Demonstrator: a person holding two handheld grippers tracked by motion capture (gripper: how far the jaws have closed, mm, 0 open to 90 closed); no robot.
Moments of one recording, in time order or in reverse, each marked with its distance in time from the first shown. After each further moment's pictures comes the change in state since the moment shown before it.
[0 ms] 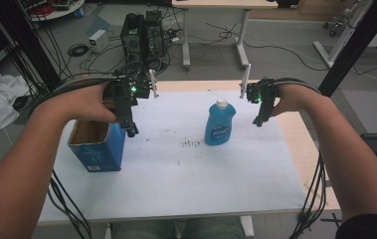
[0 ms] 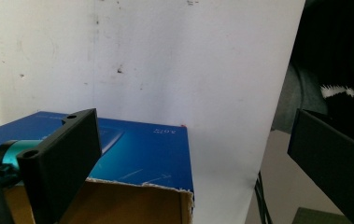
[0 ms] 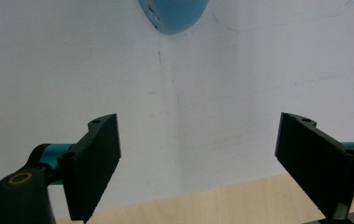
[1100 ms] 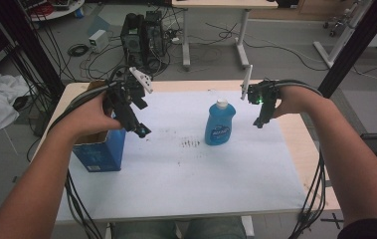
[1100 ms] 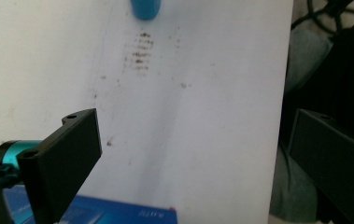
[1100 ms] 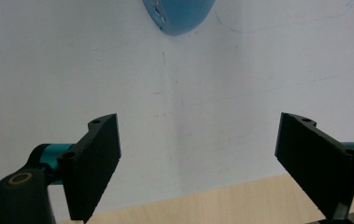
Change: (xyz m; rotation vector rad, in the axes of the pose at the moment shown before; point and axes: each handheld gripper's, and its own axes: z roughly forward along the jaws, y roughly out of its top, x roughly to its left) left arm 0.004 -0.023 0.026 -0.423 -0.045 -0.077; right arm 0.006 -0.003 -0.002 -0.013 -0.007 0.002
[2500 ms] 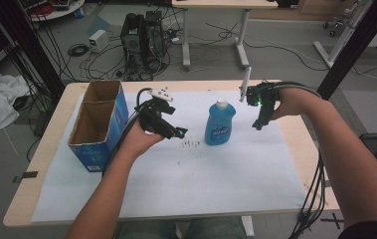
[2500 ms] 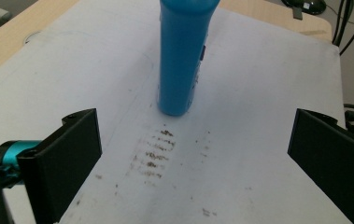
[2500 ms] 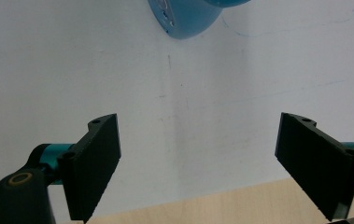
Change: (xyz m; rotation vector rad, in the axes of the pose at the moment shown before) left arm 0.017 0.007 0.109 -0.433 0.094 -0.180; right arm 0.003 0.002 0.001 0.012 -0.005 -0.049
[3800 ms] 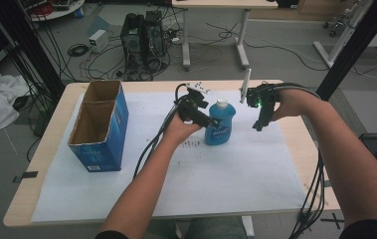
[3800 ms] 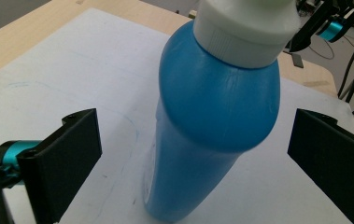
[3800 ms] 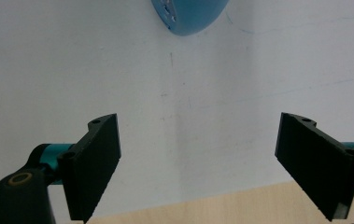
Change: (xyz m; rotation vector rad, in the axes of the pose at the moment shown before) left arm 0.017 0.046 0.097 -0.094 -0.081 -0.034; right arm -0.001 -0.002 0.007 -0.004 0.019 0.012
